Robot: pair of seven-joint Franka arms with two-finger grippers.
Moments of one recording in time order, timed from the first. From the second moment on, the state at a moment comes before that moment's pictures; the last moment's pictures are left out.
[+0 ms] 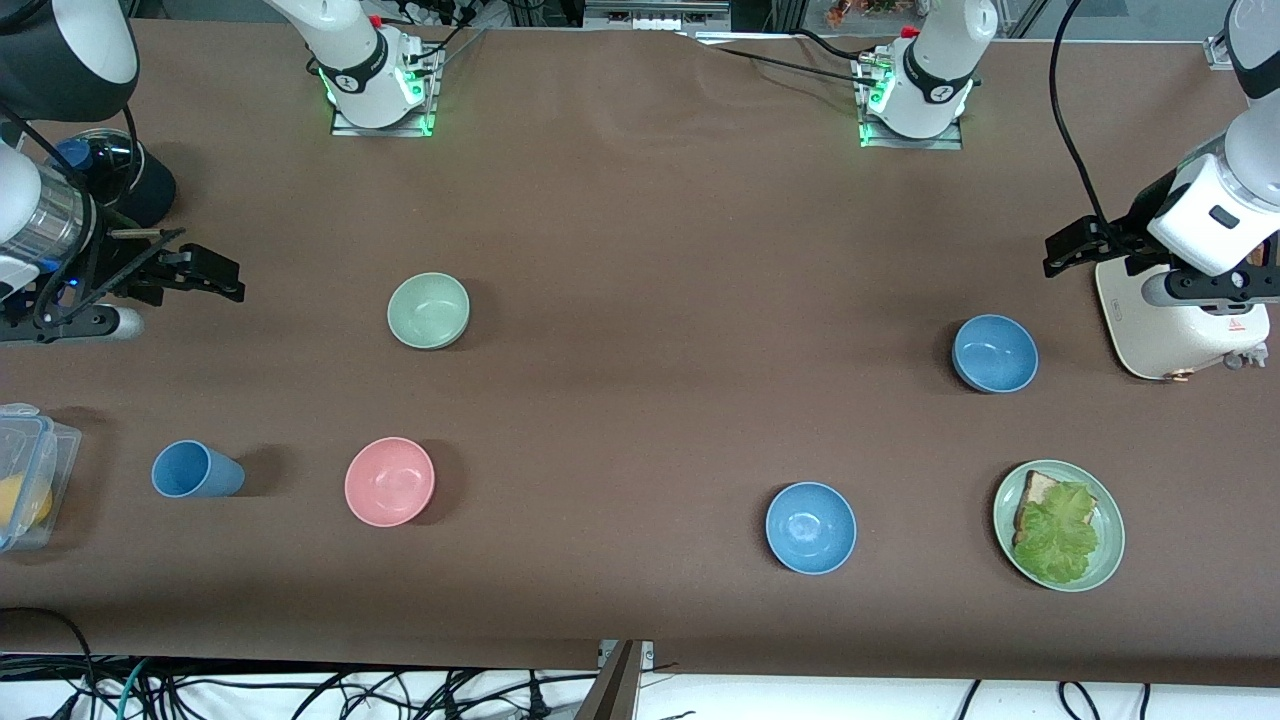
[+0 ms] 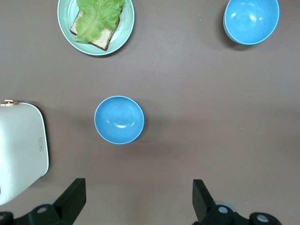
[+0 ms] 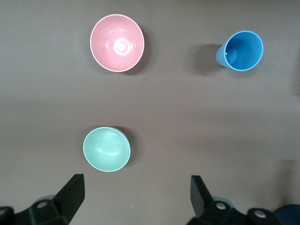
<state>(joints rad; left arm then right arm) 0.08 0.01 -0.10 -1.70 -0.01 1.63 -0.09 0.12 0.17 -0.07 -1.51 0.05 1.60 0.01</state>
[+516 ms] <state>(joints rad) 0.08 0.01 -0.10 -1.70 -0.01 1.63 -0.09 0.12 0.26 -0.05 -1.55 0.05 1.63 0.00</state>
